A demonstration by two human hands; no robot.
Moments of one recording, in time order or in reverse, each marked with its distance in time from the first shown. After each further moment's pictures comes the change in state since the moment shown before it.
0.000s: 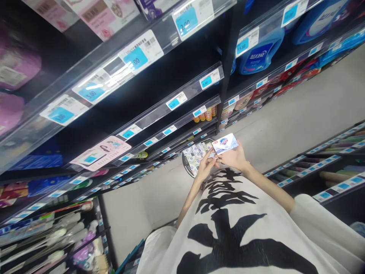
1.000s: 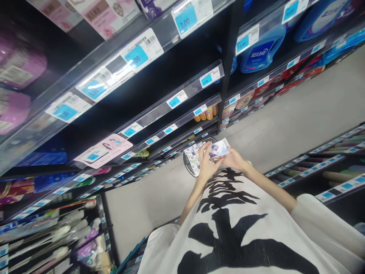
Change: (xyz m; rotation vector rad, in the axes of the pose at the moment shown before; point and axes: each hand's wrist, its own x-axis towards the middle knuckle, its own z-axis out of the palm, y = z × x) left_hand 0.003 0.017 0.018 0.775 0.363 0.625; right_hand 0.006 0.025 -0.013 0.048 -0.134 0.026
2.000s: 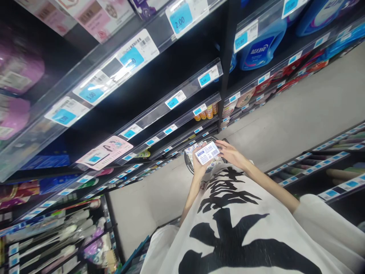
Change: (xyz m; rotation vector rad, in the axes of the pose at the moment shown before) left_hand -0.011 -0.024 -0.010 -0.734 0.091 -0.460; right_hand -0.002 -0.009 0.006 -0.107 0.156 -0.235
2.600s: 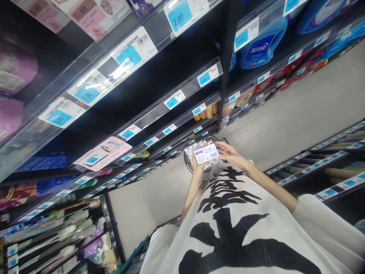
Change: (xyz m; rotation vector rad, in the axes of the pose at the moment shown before) left_hand 0.002 -0.001 -0.001 -0.031 0.025 -0.149; right_hand -0.005 -0.003 0.003 -0.200 -0.068 -0.060
